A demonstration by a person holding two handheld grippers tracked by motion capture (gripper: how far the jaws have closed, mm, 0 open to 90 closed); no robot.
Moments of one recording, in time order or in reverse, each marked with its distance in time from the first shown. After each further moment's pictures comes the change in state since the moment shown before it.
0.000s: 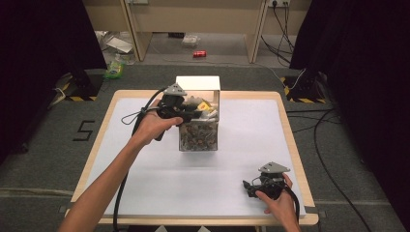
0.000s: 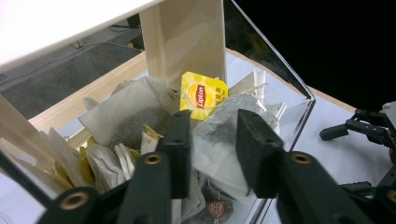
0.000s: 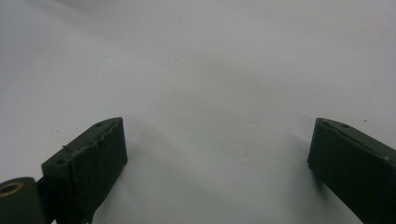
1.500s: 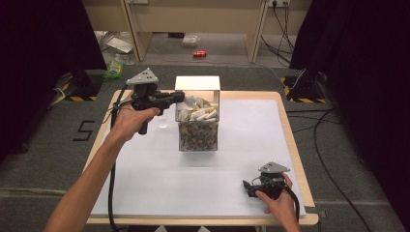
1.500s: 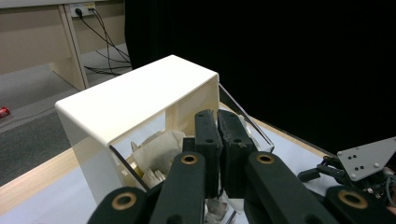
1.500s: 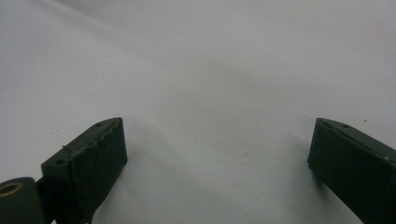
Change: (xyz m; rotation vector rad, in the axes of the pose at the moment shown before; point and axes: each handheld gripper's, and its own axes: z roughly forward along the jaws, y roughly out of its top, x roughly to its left) left arm 0.009 0.015 -0.072 -0.208 -0.017 -0.034; right arm 0.000 0.000 0.000 0.001 0.000 -0.001
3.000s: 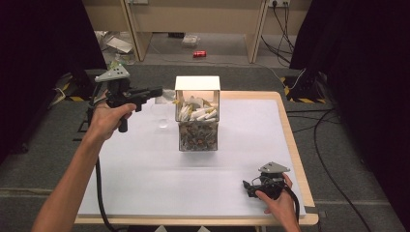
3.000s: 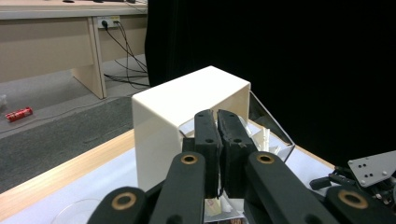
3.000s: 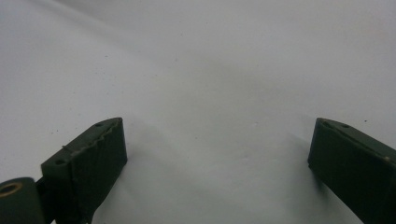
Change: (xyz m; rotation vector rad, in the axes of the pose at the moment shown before) left arm 0.032 -0.005 -0.047 -0.065 0.056 -0.048; right arm 0.000 0.000 0.000 0.000 0.000 0.000
